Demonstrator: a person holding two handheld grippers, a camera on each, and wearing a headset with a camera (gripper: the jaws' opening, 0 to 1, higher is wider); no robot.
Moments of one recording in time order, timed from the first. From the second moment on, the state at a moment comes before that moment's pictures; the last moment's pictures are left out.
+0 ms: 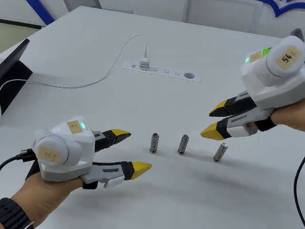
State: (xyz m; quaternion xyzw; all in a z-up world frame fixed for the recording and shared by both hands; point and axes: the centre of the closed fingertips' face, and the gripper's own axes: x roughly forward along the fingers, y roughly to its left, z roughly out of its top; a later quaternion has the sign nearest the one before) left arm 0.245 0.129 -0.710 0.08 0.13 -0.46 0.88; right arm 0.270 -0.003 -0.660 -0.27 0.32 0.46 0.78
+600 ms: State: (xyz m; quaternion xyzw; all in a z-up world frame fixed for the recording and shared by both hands) left arm 0.245 0.124 -0.711 0.08 0.14 -0.46 0.88; right arm 0.256 -0.055 -0.681 -0.18 0.28 0.44 0.83
